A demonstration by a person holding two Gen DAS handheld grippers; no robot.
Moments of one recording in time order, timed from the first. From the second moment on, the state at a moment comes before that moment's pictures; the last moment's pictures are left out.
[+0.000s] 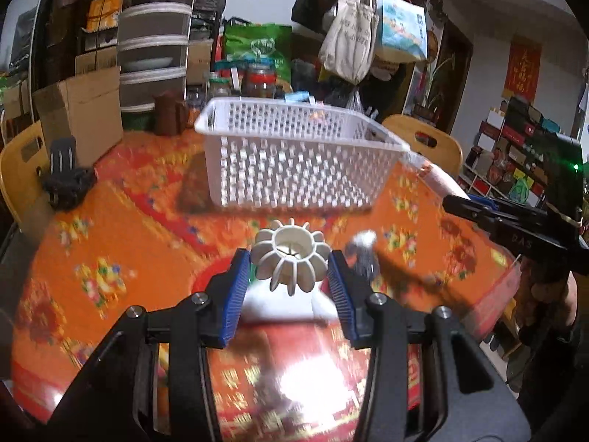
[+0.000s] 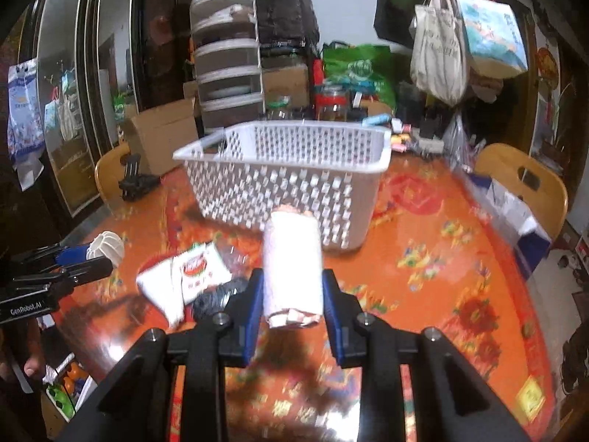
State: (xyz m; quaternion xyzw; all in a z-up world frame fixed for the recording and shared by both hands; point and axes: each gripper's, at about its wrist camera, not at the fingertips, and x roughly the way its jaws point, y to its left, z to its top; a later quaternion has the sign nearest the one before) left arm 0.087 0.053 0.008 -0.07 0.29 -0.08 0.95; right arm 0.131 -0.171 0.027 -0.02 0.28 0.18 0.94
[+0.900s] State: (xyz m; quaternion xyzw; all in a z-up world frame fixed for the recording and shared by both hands) left arm 0.369 0.057 0.090 -0.04 0.43 -0.03 0.90; right arm 0.320 -0.122 0.077 -0.09 0.38 0.17 0.90
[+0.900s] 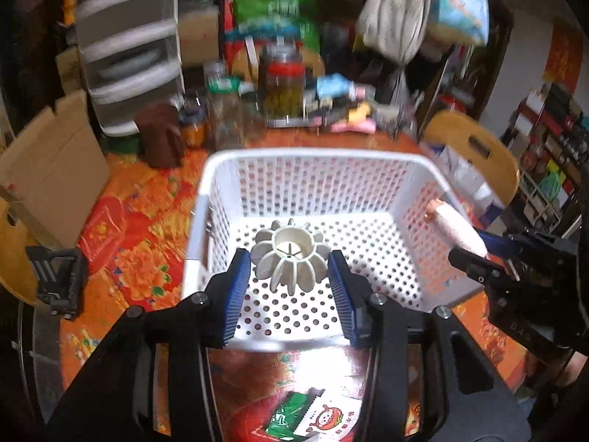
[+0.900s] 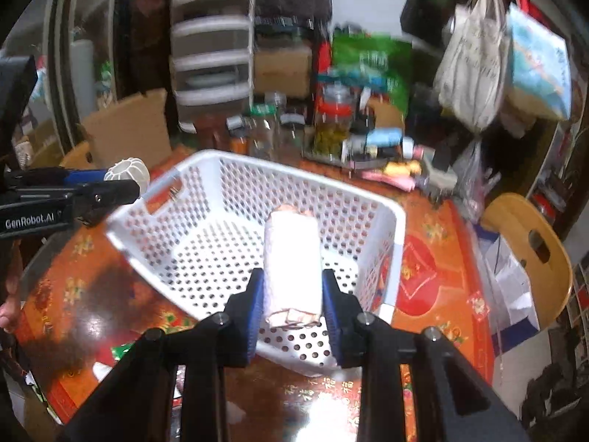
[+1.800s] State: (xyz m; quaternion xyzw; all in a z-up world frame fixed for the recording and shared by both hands) left arm 0.408 0.047 0.039 -0.05 0.49 -0.04 0.87; right arm 0.377 -0.092 0.039 -0.14 0.48 0.15 0.85
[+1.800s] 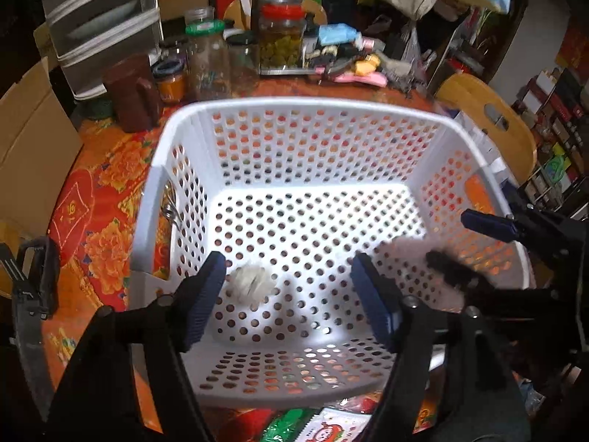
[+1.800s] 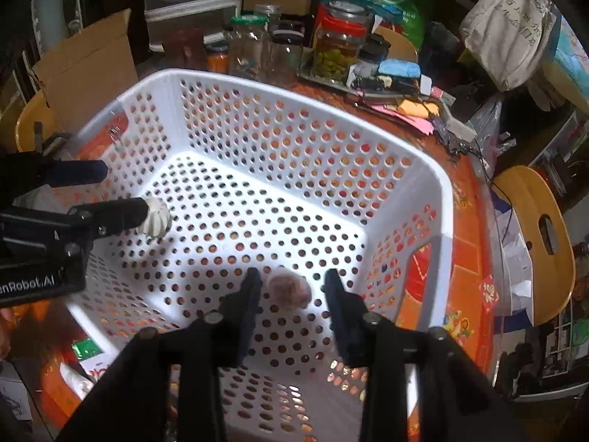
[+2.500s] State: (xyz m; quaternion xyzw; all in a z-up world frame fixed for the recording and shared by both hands) left arm 0.249 0.052 0.138 -0.01 0.33 -0.04 0.94; right arm 0.267 -0.134 0.101 -0.06 0.32 0.19 0.93
